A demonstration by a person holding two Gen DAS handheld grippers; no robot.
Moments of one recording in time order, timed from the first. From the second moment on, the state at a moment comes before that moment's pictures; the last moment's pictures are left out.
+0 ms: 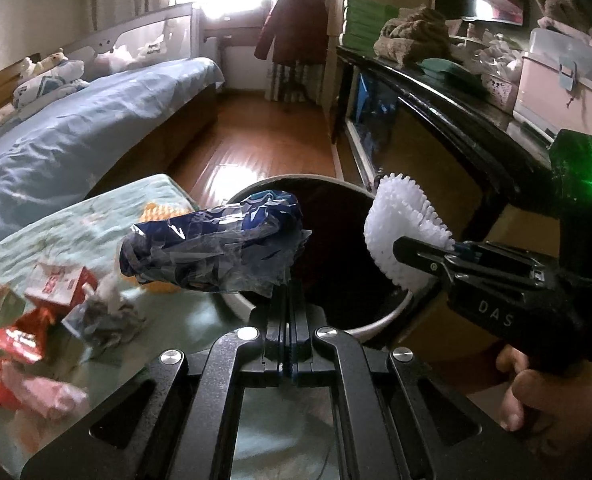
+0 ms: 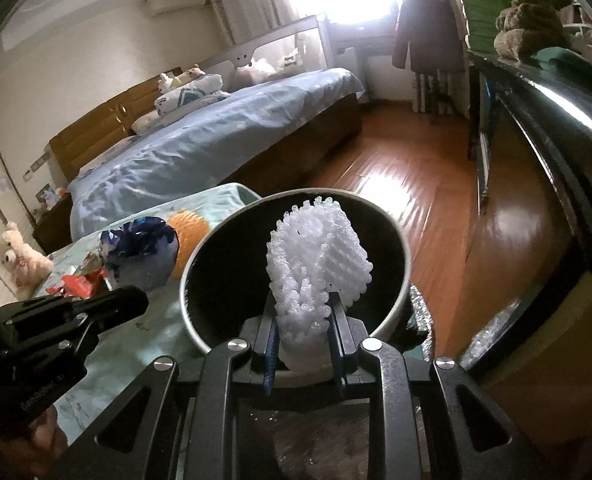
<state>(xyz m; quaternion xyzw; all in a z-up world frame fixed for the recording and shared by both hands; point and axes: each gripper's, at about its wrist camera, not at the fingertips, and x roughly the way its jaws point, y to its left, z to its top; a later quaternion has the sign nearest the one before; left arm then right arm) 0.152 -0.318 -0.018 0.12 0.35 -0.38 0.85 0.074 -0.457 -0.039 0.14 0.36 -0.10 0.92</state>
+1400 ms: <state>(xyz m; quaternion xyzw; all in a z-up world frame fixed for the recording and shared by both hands) 0.160 -0.268 -0.031 0.06 0.38 -0.33 0.86 0.094 -0.451 -0.041 0.13 0.37 -0.09 0.91</state>
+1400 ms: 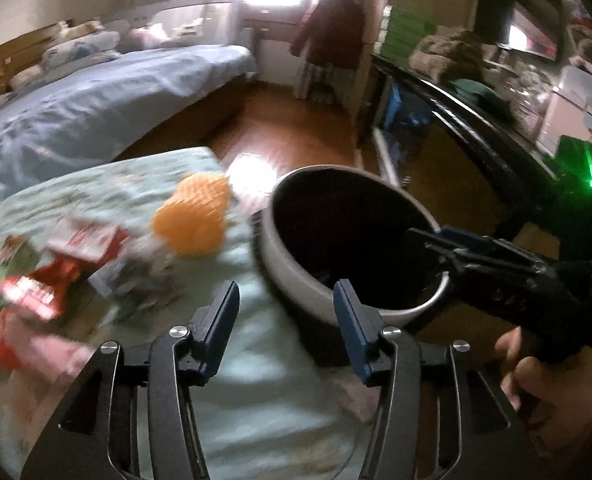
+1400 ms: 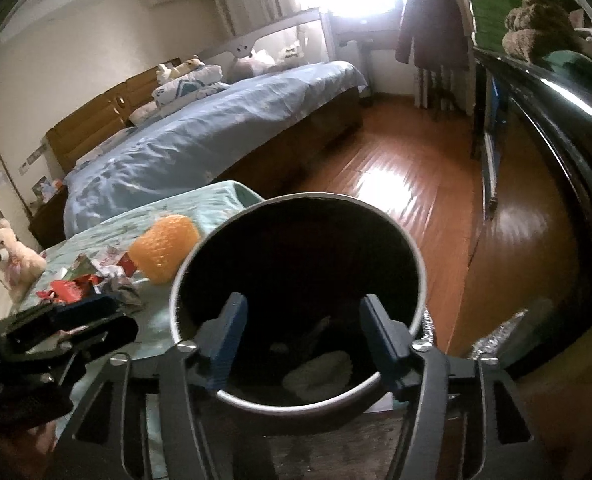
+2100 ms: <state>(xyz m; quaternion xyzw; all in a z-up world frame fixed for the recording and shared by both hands) 0.141 -0.122 -0.053 0.01 0.38 -0.18 0.91 0.092 -0.348 -0.045 0.13 0.37 0.01 0.92</state>
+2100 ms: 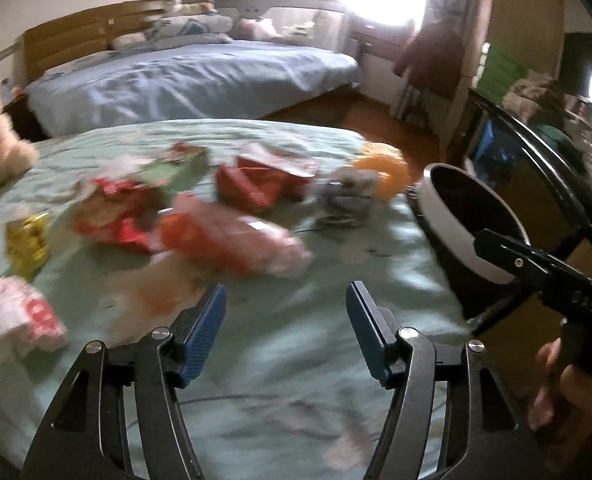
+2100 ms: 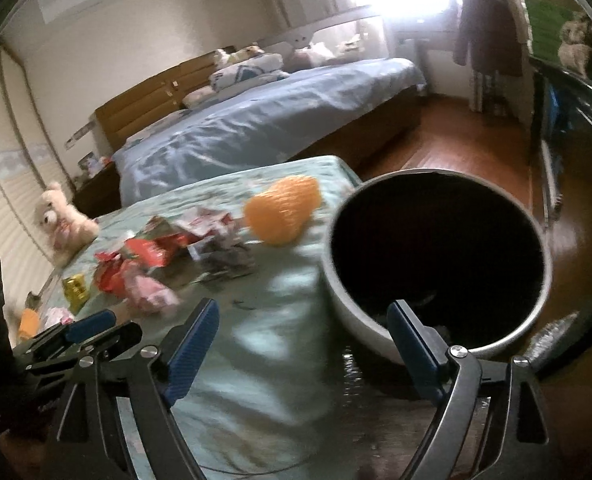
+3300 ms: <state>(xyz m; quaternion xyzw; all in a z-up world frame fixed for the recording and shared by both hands) 0.135 0.048 -0.076 -0.06 0.40 0.03 0.91 0.174 -0.199 -0.089 -0.01 0.42 0.17 0.89</state>
